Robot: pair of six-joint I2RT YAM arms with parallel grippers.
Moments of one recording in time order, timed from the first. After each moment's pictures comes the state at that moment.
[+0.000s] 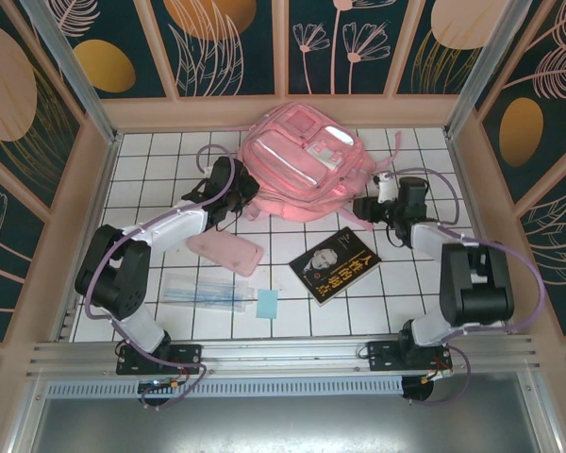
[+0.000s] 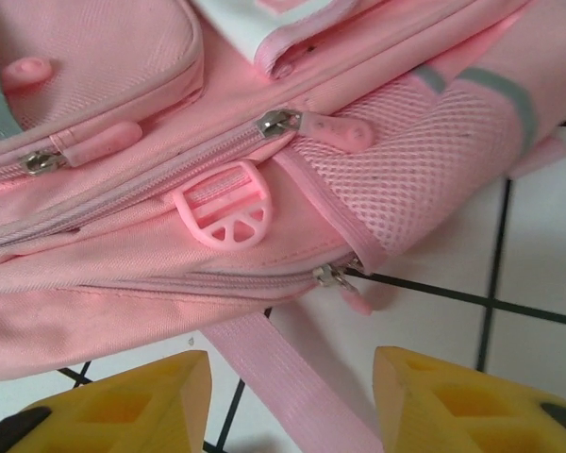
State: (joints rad) left arm -0.49 1.69 1.10 -0.06 -0.03 -1.10; right arm 0.06 1.56 0.74 0.16 -0.49 0.03
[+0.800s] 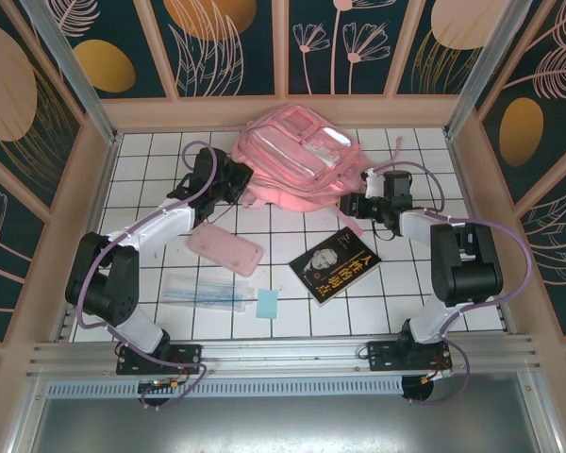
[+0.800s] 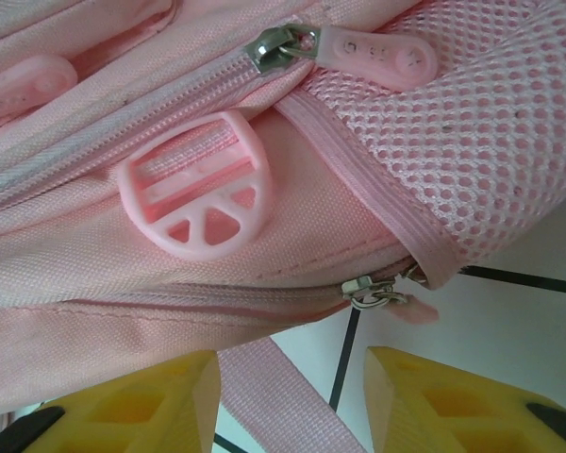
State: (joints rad) left arm -0.42 1.63 1.10 0.01 0.13 -1.32; right arm 0.13 1.68 0.82 0.13 -0.53 0.21
